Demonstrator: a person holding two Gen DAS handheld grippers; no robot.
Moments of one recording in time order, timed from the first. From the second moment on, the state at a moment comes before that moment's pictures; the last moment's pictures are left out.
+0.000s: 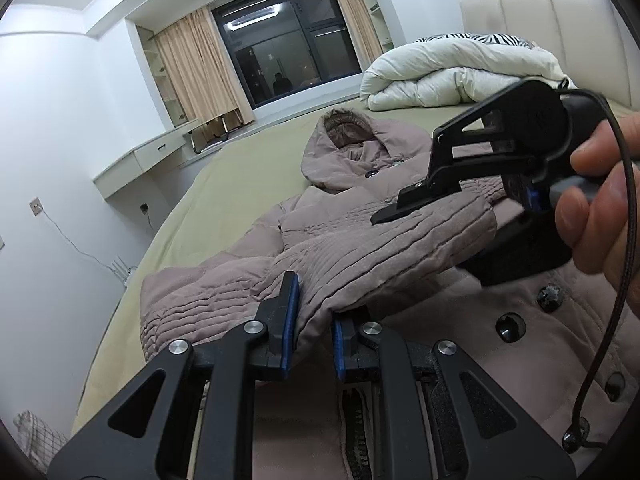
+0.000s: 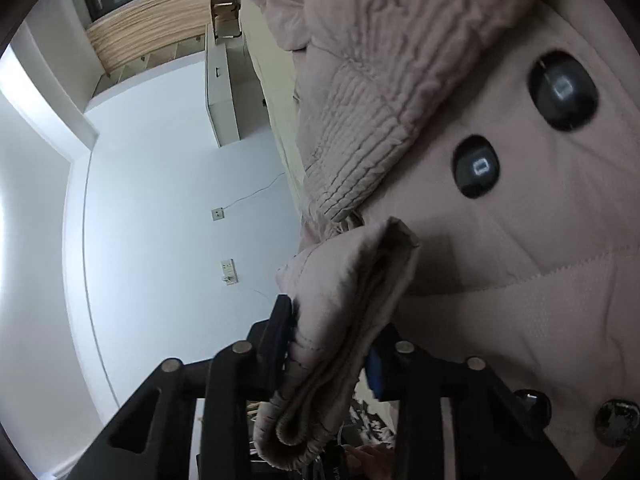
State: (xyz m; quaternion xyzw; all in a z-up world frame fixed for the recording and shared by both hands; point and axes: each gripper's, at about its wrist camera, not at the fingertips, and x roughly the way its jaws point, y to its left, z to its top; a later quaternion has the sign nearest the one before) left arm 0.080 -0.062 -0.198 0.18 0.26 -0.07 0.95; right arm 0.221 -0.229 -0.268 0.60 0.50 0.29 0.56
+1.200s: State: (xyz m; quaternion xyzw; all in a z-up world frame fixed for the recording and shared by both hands) left arm 0.229 0.031 -0.248 -0.08 0.36 0.06 0.93; right arm 0.256 -0.367 -0.005 0.49 0.26 0.32 0.77
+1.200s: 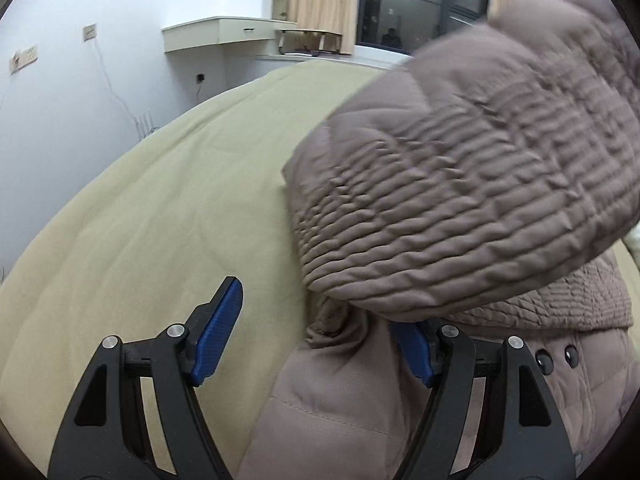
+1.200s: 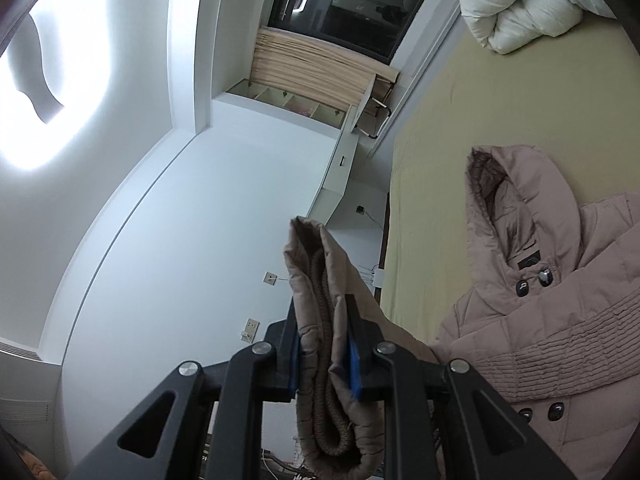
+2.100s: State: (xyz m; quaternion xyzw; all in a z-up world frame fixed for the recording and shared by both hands) left arm 0.240 0.058 -0.196 -0.04 0.33 0.03 0.94; right arm 0.287 -0.454 -0.234 0.45 0.40 0.09 0.80
